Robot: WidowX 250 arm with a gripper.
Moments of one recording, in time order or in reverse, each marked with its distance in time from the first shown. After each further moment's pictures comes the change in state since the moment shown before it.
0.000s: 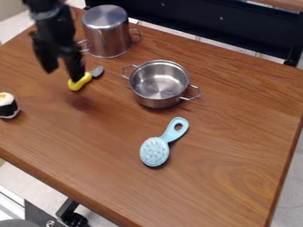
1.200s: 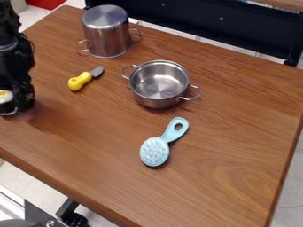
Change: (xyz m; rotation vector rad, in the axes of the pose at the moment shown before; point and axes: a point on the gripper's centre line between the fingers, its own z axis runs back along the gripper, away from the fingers) arm -0.074 0.075 -0.038 0.123 0.126 -0.251
